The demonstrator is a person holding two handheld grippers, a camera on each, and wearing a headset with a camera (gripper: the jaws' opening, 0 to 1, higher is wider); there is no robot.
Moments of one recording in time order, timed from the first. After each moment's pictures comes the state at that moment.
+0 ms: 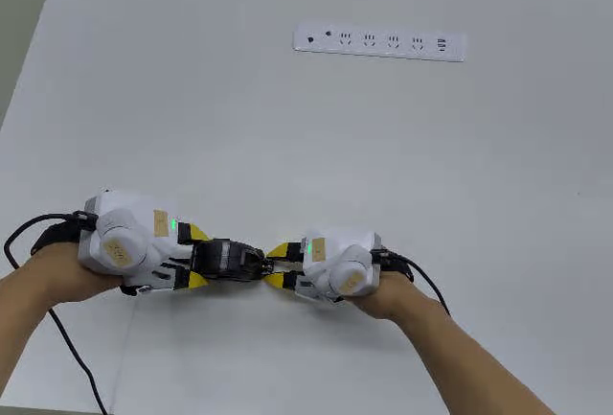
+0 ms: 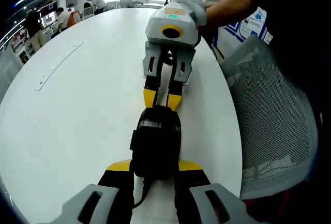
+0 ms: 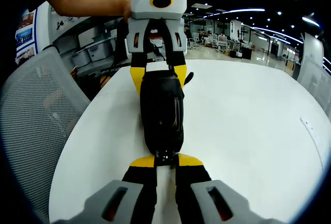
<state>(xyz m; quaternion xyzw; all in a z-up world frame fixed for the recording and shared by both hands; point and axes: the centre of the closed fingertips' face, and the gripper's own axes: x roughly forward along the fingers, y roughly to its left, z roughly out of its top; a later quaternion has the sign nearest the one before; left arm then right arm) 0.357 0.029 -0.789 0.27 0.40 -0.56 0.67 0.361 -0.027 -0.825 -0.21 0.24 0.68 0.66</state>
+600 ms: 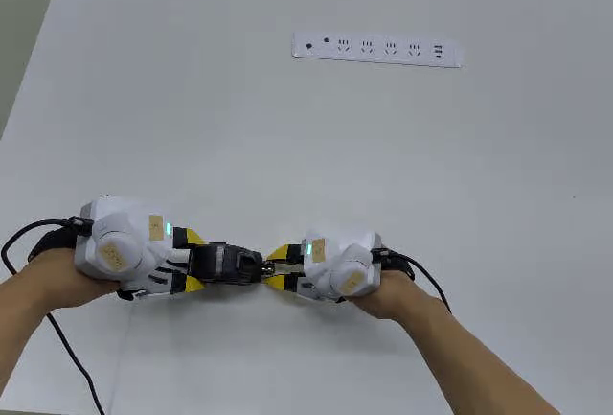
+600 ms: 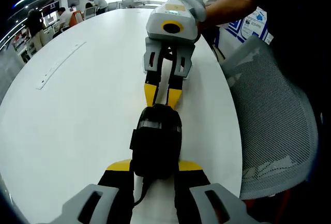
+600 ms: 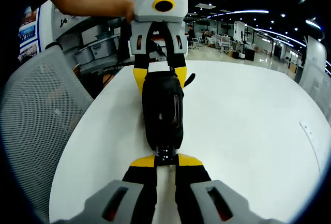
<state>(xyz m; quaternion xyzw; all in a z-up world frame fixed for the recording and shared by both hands) 0.355 0.030 -0.788 0.27 0.40 -0.56 0.68 0.361 -0.034 -0.819 -0.22 0.24 0.68 0.65</state>
